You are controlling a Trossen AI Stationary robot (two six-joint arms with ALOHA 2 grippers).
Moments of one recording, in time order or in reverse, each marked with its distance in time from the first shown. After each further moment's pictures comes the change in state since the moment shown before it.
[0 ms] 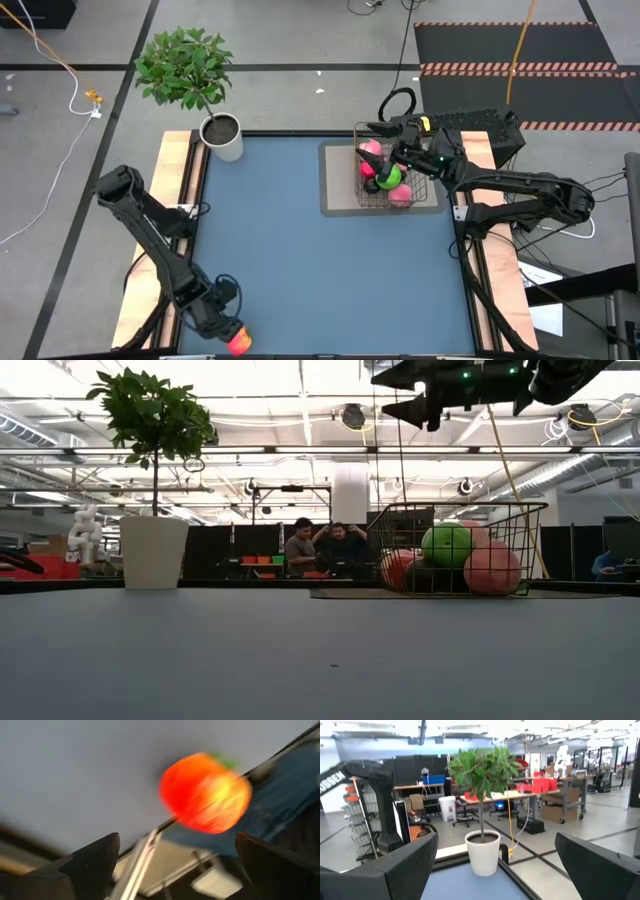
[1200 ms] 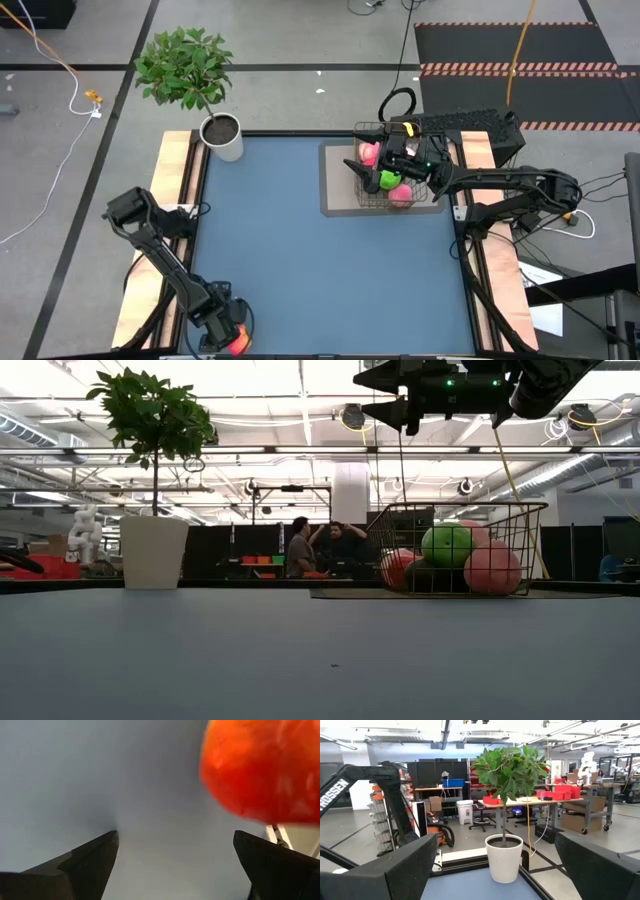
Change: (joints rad) left arm -0.020 0.237 0.000 -0.044 0.015 1.012; right arm 0.056 0.154 0.000 0.197 -0.050 -0.021
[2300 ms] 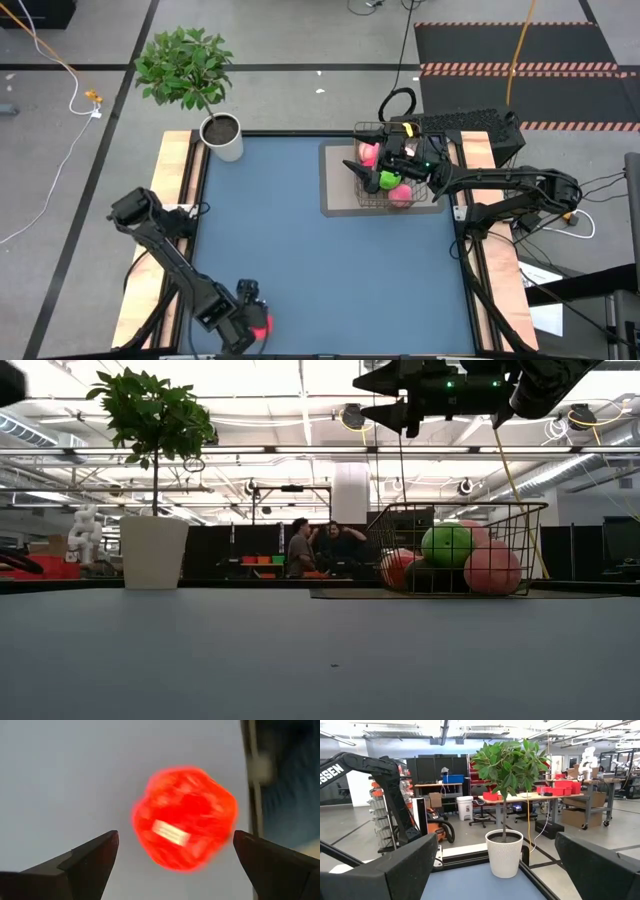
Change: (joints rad) left arm 0.087 0.025 0.232 -0.061 -0.321 0.233; right arm 0.000 0.000 0.000 -0.023 0.001 0.003
